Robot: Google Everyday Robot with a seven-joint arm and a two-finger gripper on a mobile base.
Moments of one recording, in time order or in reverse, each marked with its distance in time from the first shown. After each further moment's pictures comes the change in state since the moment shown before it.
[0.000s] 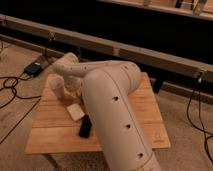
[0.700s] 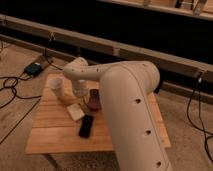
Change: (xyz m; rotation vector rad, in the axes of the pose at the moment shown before) arm 0.070 -0.027 0.004 -0.036 0.071 0.159
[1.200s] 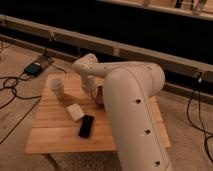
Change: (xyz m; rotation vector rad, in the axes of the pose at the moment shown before) arm -0.023 -0.057 0.002 0.030 -0.018 0.114
